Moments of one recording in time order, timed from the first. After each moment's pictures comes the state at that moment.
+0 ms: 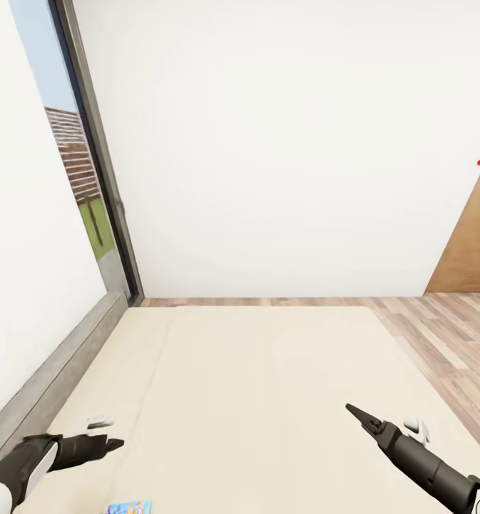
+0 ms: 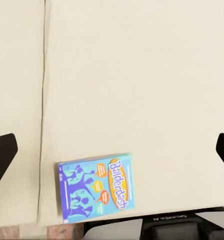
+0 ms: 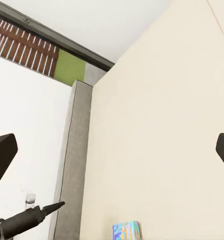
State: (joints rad) left arm -0.59 0.34 0.04 -0.34 0.08 0.39 -0.53; right arm 0.06 -0.14 -0.36 -1.60 -0.86 0.81 0.44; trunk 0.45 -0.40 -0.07
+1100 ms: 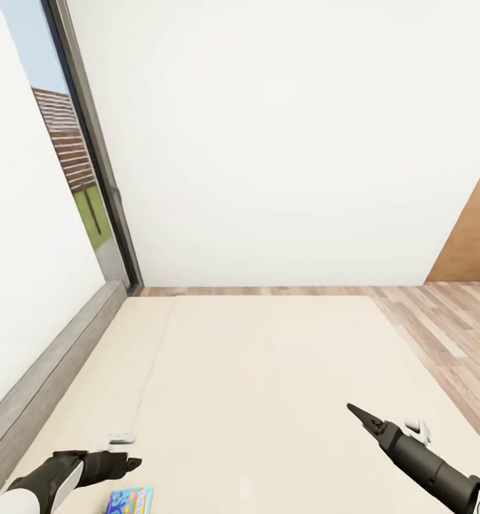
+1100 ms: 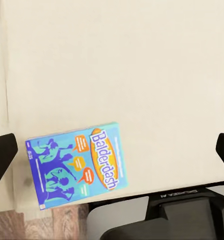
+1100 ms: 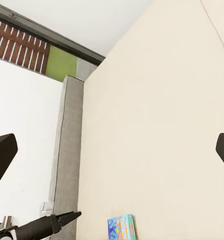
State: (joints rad) left arm -0.59 0.25 -0.07 -0.23 0.09 0.27 -0.43; right arm 0.06 -0.15 -0.36 -1.60 -0.86 0.81 0.44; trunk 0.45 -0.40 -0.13
